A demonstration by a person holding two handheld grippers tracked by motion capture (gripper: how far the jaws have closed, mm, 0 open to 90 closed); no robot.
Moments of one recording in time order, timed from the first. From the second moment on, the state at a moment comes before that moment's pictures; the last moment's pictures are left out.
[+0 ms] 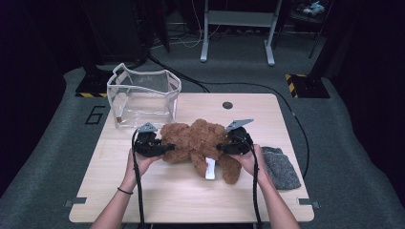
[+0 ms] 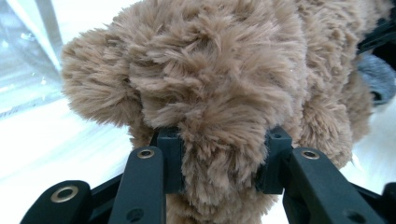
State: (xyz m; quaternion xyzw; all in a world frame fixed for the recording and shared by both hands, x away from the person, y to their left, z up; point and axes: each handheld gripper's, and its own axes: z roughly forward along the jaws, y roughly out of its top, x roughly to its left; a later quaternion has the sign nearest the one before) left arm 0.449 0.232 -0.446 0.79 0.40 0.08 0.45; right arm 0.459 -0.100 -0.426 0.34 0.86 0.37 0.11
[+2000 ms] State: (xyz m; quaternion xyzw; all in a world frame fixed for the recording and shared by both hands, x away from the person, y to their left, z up) left arm 0.388 0.249 -0.499 0.77 0.46 0.16 0.41; right arm 0.410 -0.245 -0.474 0.53 0.77 0.29 0.20
